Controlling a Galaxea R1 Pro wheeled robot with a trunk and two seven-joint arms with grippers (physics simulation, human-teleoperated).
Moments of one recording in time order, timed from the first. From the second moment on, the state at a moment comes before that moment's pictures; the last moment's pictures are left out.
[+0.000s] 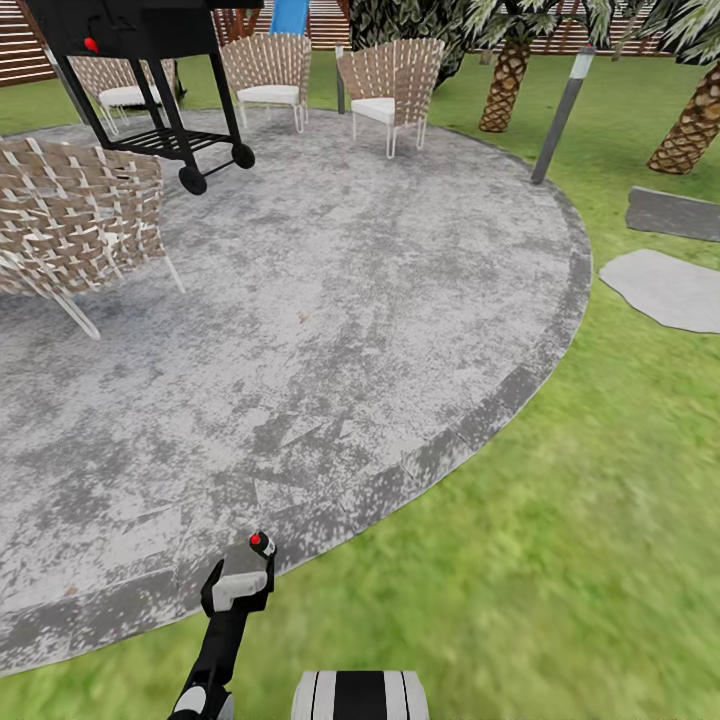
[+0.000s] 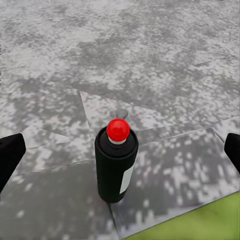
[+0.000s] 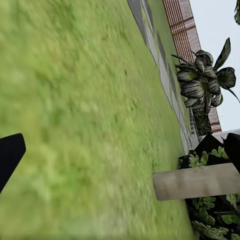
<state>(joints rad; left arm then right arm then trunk) -0.32 -0.09 0.12 -0.62 -0.02 -0.66 -0.02 -0.03 -0.43 -0.32 -0.15 -0.19 -0.56 -0.72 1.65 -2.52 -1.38</state>
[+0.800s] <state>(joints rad) -0.32 -0.09 0.12 -0.61 -0.02 -0.81 -0.02 -0.03 -0.43 -0.32 -0.15 -0.19 -0.56 -0.72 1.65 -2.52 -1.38</state>
